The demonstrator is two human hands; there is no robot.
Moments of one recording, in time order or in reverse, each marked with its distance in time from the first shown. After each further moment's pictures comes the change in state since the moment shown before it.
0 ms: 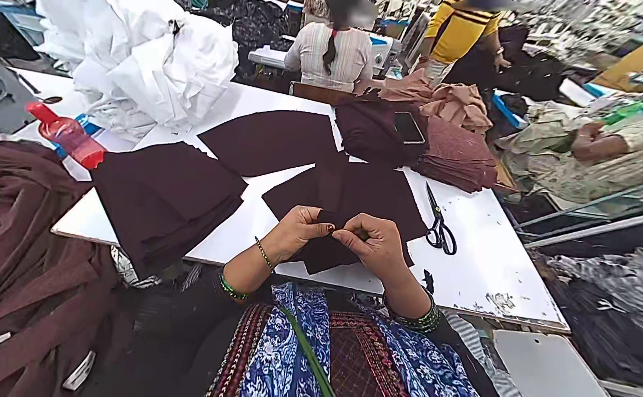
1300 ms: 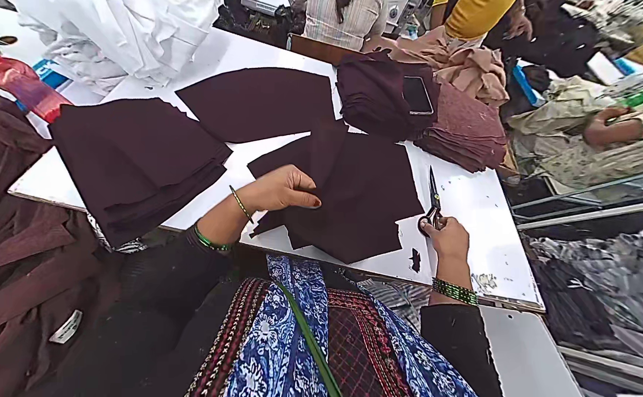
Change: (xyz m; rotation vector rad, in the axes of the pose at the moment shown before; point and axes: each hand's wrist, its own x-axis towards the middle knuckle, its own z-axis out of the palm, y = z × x) left_hand 0.031 0.010 -0.030 0.545 -0.301 0.046; right_hand -0.085 0.123 -0.168 -0.833 0.107 1.220
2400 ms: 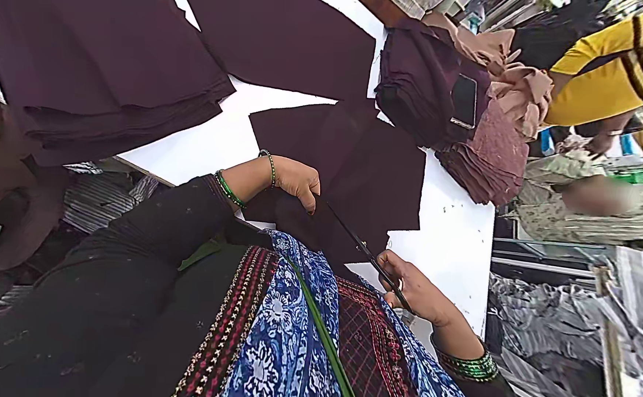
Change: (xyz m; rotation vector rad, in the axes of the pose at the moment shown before) left_hand 0.038 -0.053 0.014 0.104 -0.392 -0.491; right_hand -0.053 -0.020 -0.026 0.047 -0.996 -0.683
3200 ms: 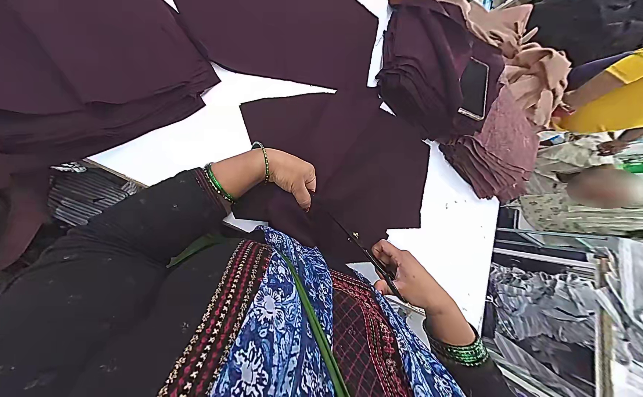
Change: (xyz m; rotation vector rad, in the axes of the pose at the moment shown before) left_hand 0.015 -0.004 -0.007 0.071 -0.028 -0.024; right_hand 0.022 0.002 -0.011 -0.051 0.035 -0.024
